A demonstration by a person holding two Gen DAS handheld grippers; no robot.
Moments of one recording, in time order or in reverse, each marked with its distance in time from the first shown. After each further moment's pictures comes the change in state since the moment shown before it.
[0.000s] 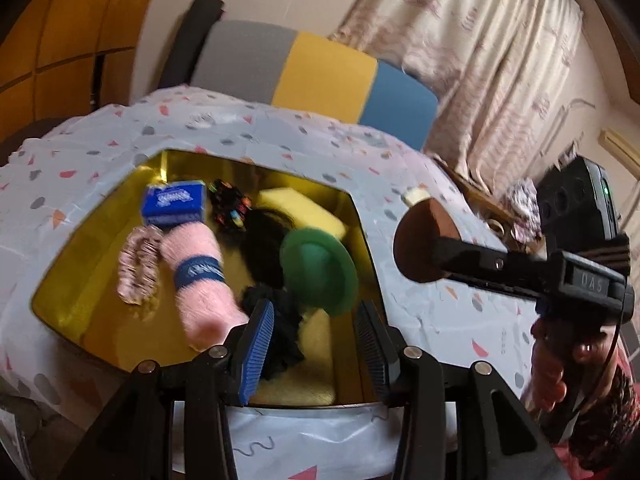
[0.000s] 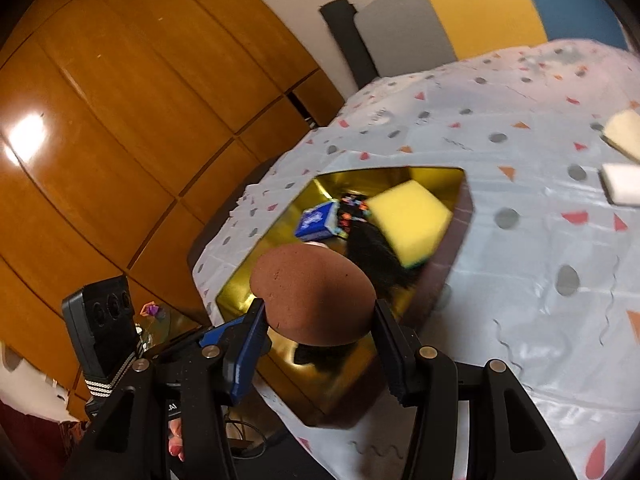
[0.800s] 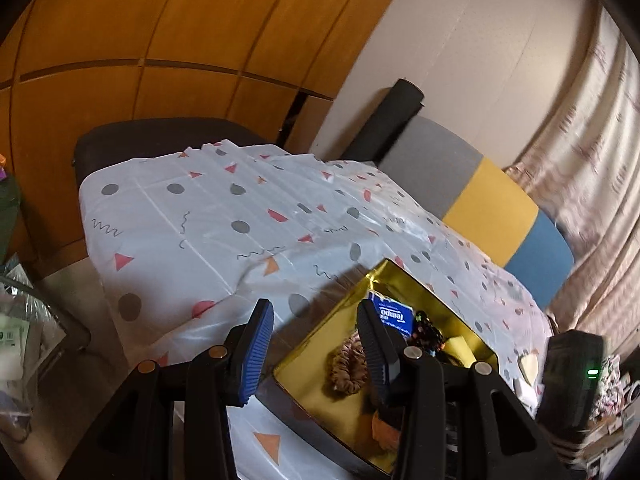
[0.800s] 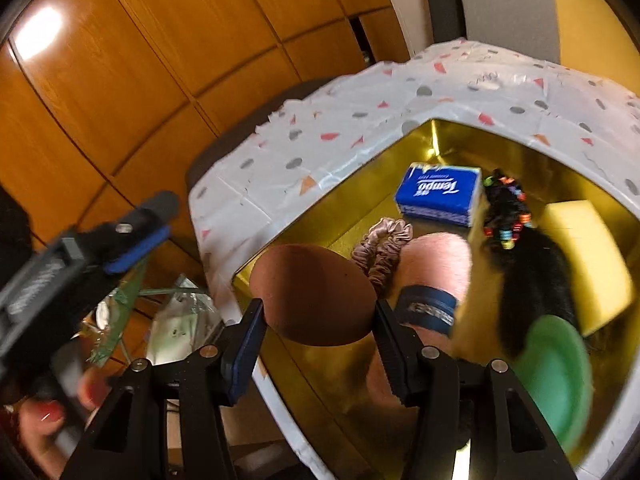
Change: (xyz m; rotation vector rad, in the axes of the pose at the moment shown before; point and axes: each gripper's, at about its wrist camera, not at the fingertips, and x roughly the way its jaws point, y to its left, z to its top) left arm -0.086 0.128 0.018 -0.462 -0.309 0.431; right arm 0.178 0.105 0.003 -0.247 0.263 -0.046
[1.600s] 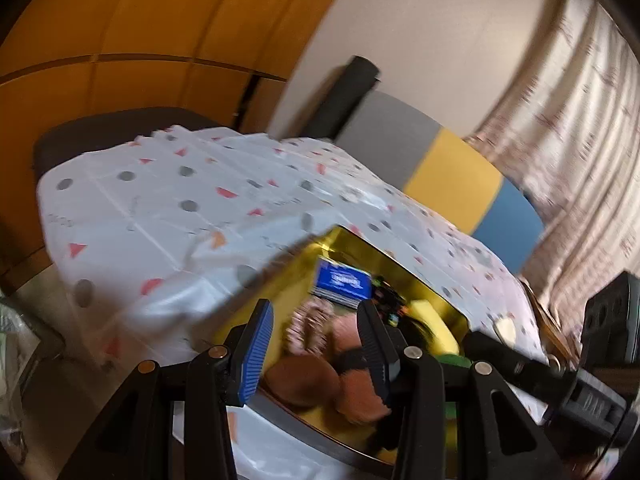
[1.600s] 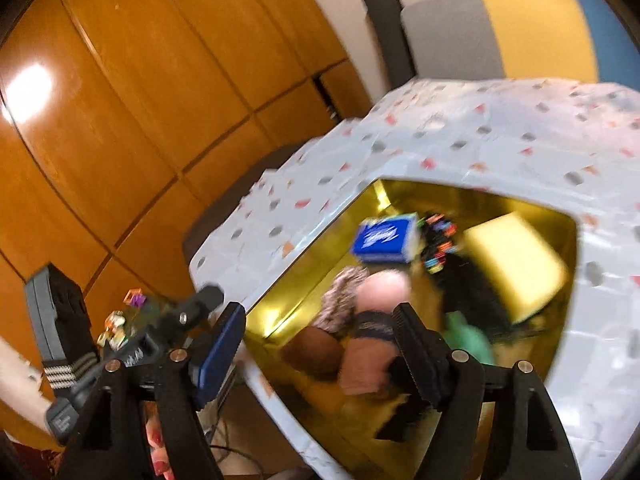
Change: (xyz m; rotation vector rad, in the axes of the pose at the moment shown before) left arm 0.005 -0.034 -0.026 0.103 0.077 -0.148; right arm -0.092 -0.023 -0.012 0.145 -0.244 -0.036
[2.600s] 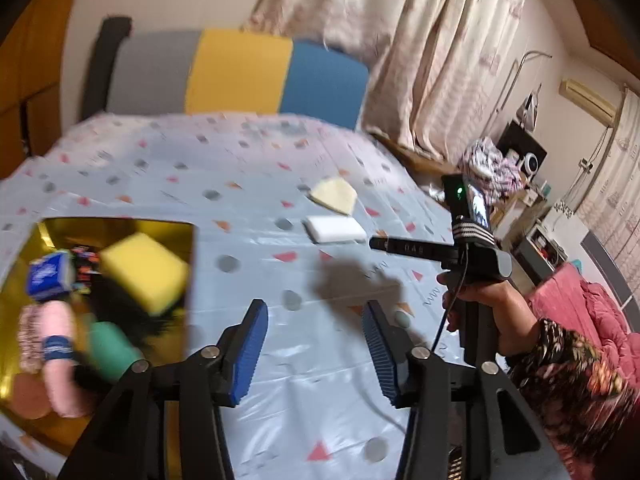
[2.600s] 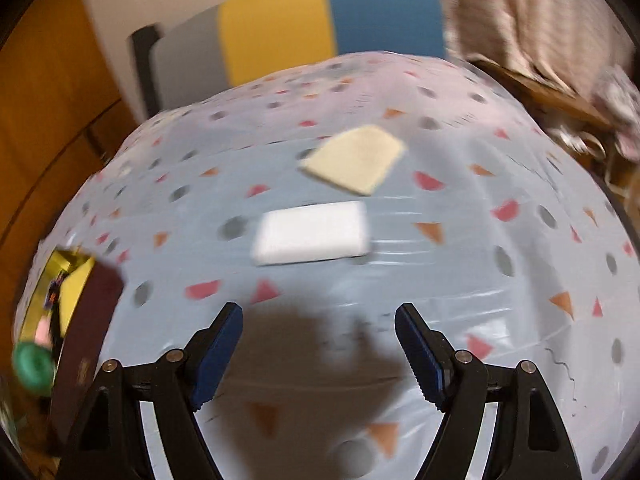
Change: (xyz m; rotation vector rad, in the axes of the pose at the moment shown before) left arm 0.044 -0.279 -0.091 0.535 0.348 -0.404; right arm -0.171 -0.333 -0.013 0.300 -0.029 -0.640
